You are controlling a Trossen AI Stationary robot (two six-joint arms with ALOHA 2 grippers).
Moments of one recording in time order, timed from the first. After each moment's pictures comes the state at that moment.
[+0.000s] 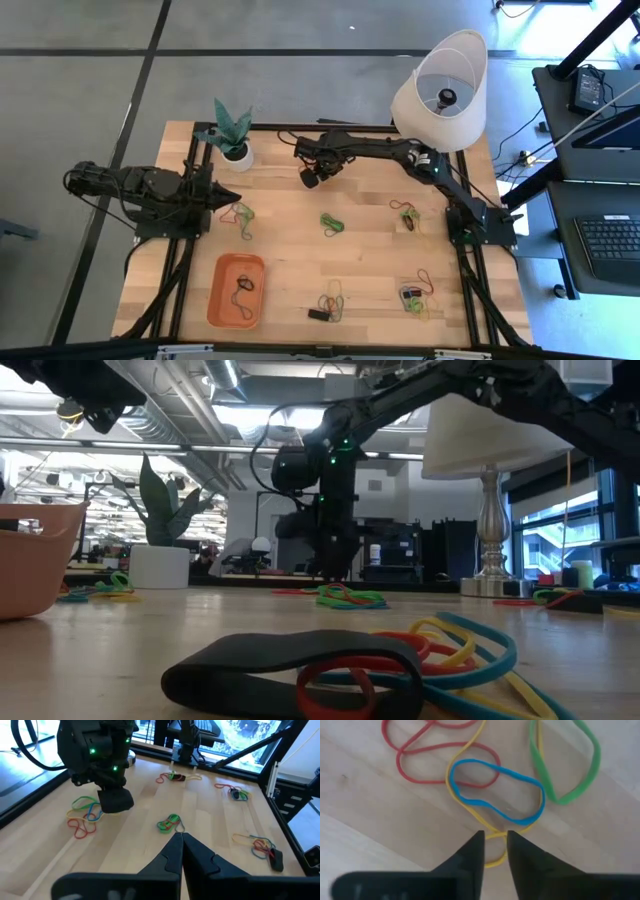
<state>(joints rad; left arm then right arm) -0.22 0.31 0.54 -0.58 -0.32 -0.33 -0.32 2.39 2.04 -1.09 0.13 0.66</state>
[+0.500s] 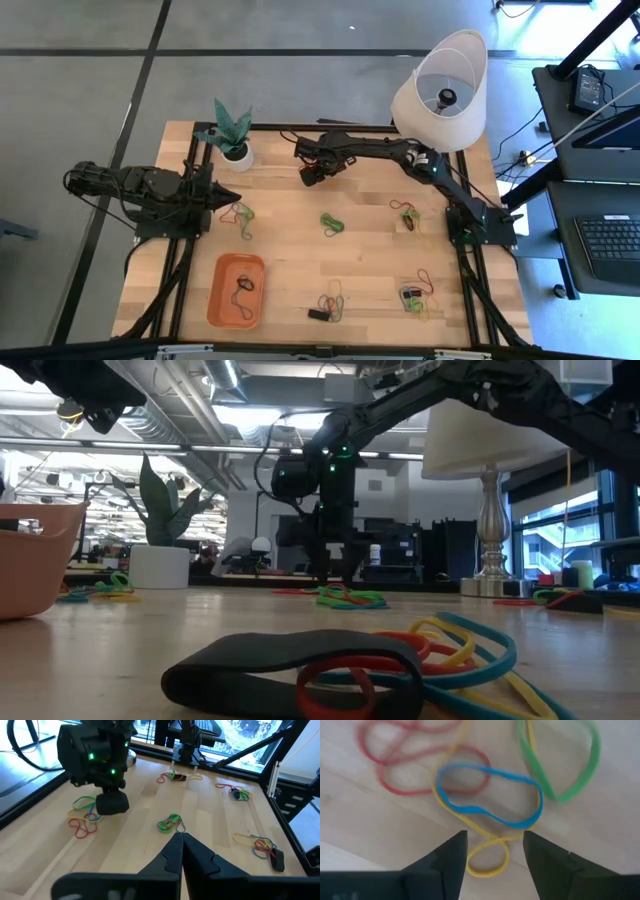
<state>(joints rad) -0.22 0.31 0.54 -0.58 -0.32 -0.33 -0.32 2.41 2.04 -1.10 0.13 0.75</state>
